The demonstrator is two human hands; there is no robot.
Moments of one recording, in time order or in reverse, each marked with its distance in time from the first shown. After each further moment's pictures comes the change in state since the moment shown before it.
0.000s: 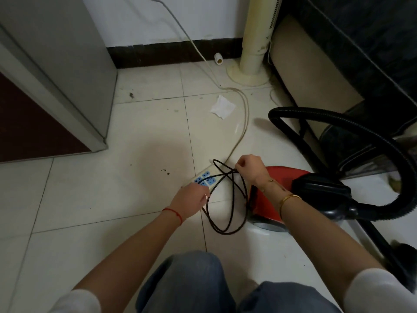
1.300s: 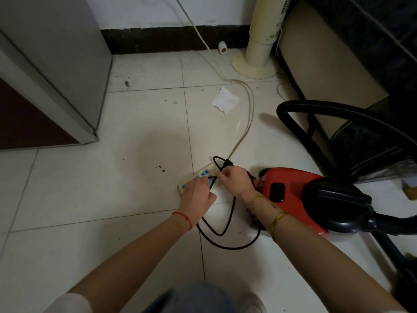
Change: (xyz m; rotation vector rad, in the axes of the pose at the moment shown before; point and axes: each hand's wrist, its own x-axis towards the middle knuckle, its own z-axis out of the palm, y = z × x) left_hand 0.043 0.013 0.037 0.018 0.194 -0.223; right_hand 0.001 -0.016 0.059 0.083 -0.114 -0.008
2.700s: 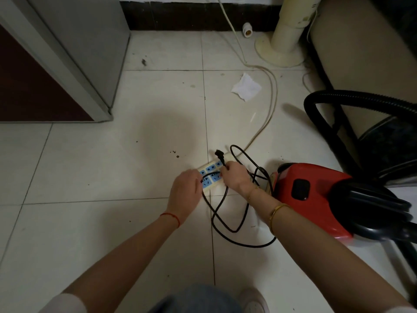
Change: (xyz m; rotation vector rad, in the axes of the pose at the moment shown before) left_hand -0.027 -0.075 0.024 -0.337 0.294 -0.066; right_hand 0.015 -0.027 0.052 0.071 -0.128 0.096
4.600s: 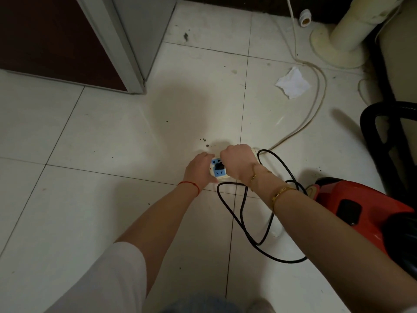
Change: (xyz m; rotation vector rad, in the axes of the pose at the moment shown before) left_hand 0.043 -0.072 0.009 -0.014 -0.282 -0.251; right_hand 0.022 -0.090 0.036 -1.253 -0.121 -0.662
